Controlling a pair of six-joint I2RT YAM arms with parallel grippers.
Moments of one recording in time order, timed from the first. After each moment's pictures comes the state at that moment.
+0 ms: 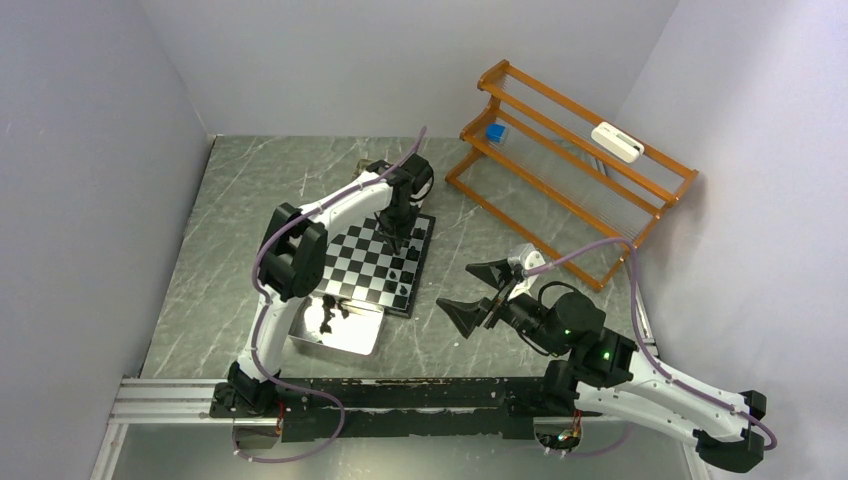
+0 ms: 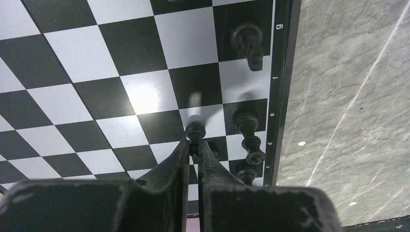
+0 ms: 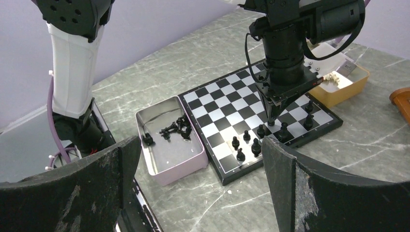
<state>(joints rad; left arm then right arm) -0.68 2.23 1.90 -1.03 -0.04 -0.30 1.12 0.43 0.53 -0.05 0.20 0.16</state>
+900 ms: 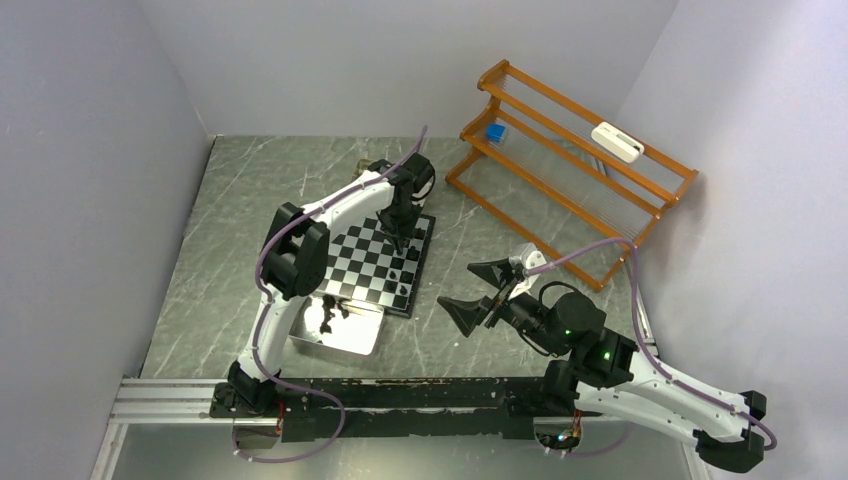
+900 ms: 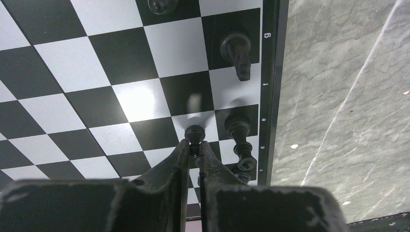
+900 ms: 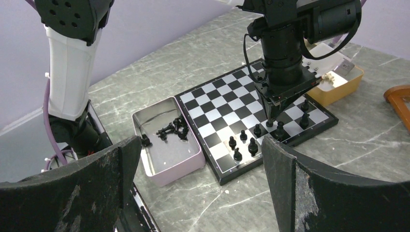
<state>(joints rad) -0.68 2.25 1.93 -1.04 -0.01 -0.30 1.12 0.43 0.53 -0.06 0.22 0.16</state>
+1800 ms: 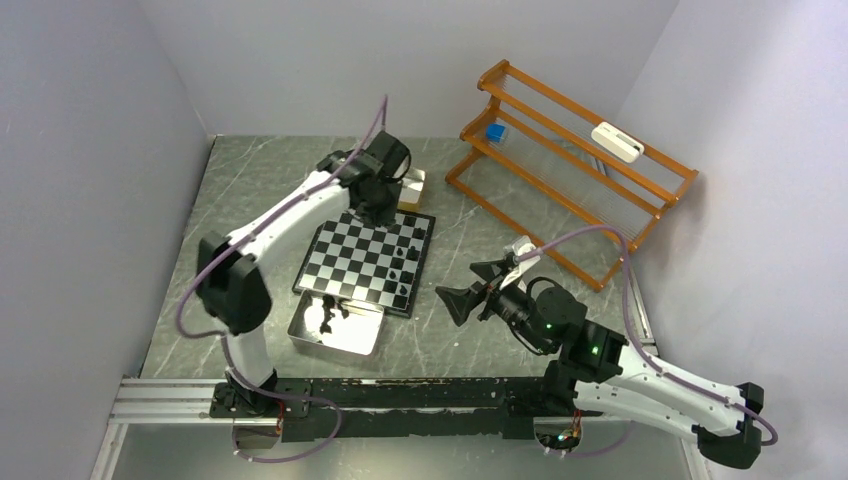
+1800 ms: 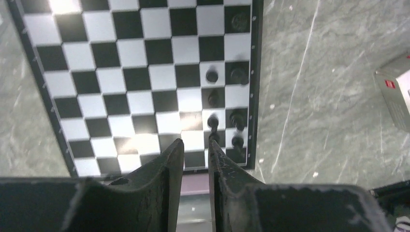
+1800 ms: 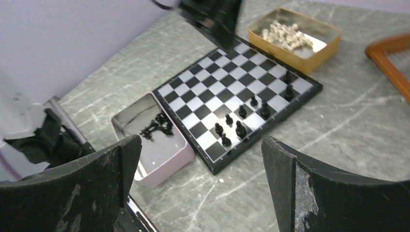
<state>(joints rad) -0.67 1.90 1.78 -0.99 -0.11 -0.37 1.12 0.50 0.53 -0.06 0.34 0.26</state>
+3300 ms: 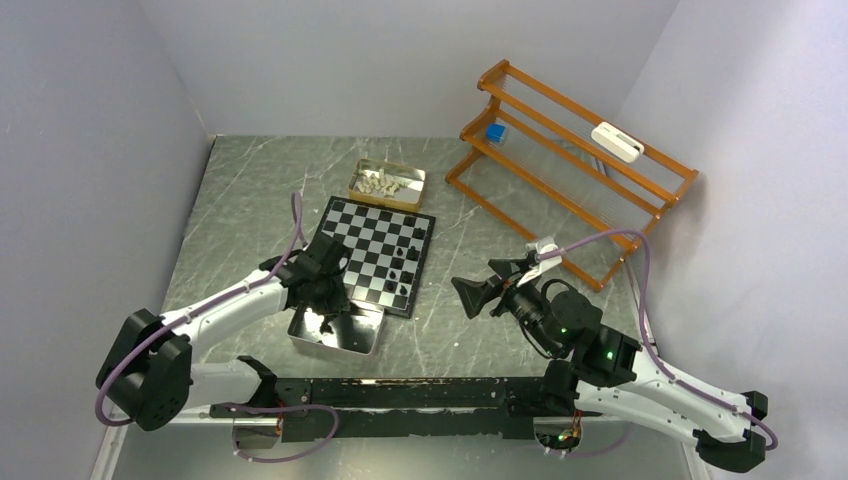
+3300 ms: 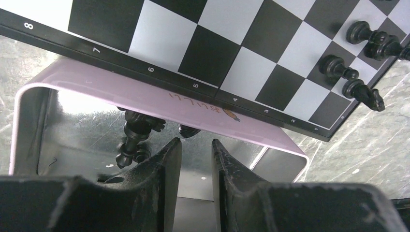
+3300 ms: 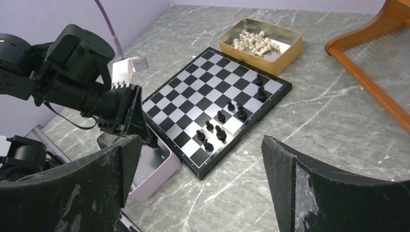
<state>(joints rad) -0.61 1.23 0.68 -0.59 -0.08 -0.86 1.12 0.43 0.55 -0.17 0.50 0.31</state>
